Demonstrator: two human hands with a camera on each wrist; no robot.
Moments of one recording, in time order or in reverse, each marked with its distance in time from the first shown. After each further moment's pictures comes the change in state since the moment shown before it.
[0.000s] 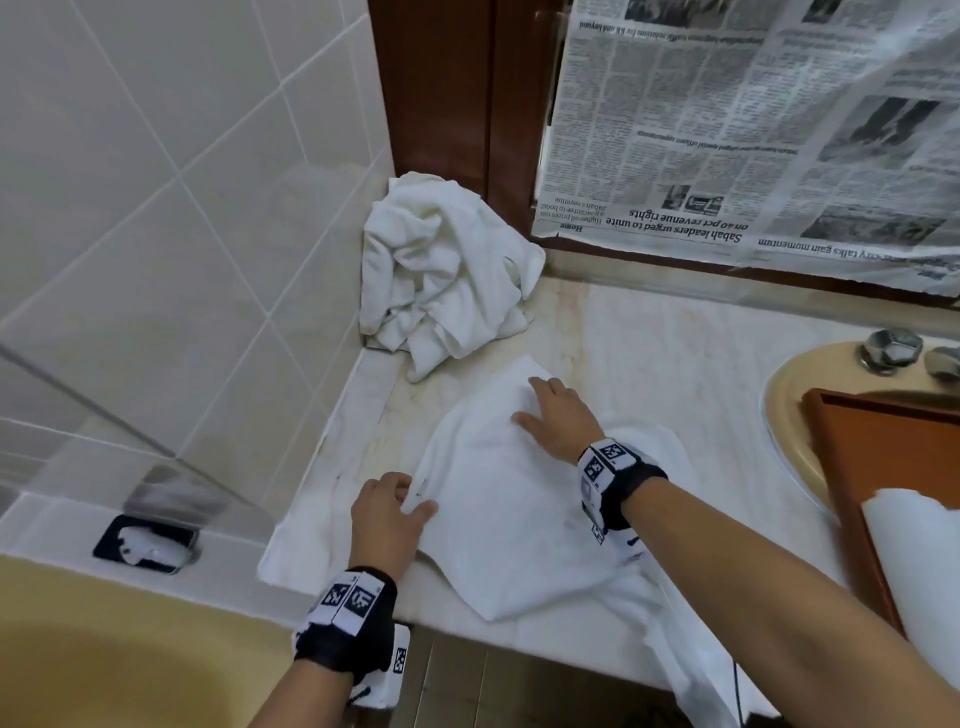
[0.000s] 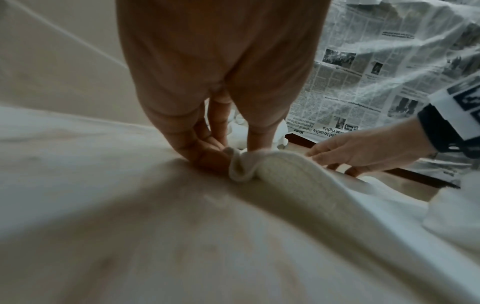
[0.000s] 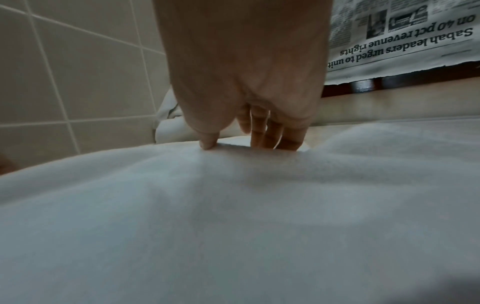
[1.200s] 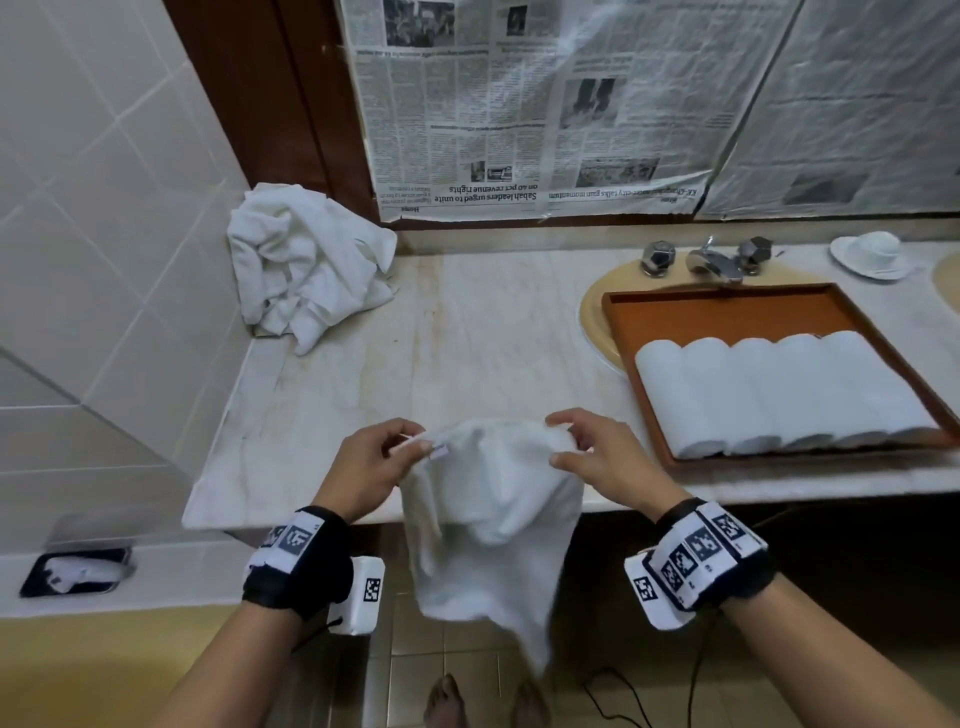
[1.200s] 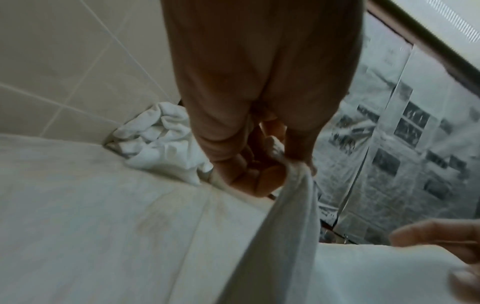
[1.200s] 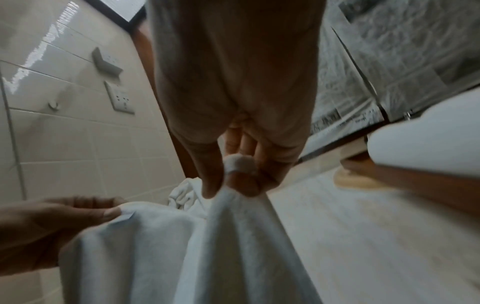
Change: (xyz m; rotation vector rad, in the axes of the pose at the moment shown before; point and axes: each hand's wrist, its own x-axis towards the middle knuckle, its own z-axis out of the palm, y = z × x) left_hand -0.147 0.101 0.005 -0.109 -0.354 0.491; right_hand -0.335 0.095 -0.061 0.554 0.219 0.111
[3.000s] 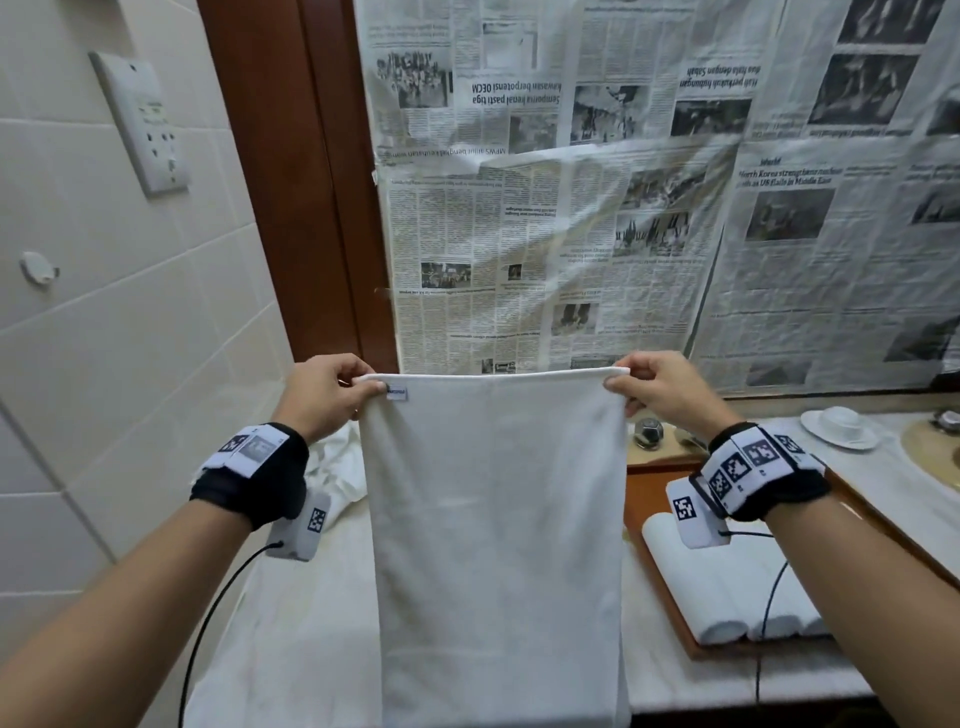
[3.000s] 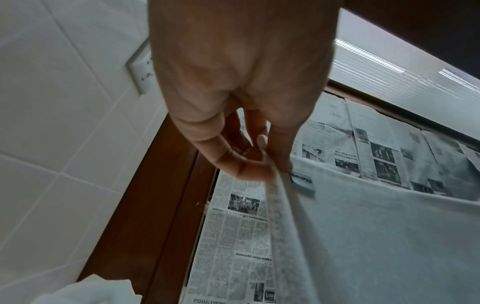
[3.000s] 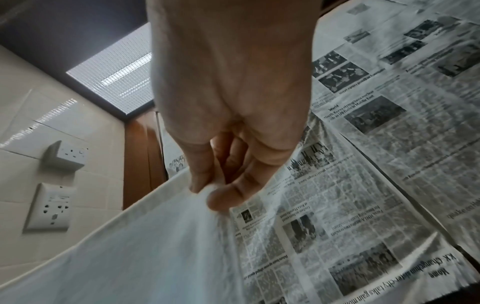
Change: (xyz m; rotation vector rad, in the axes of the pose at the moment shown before) left_hand 0.106 0.175 -0.183 0.223 0.388 0.359; right_hand 0.086 -0.154 -0.197 0.096 0.313 -0.263
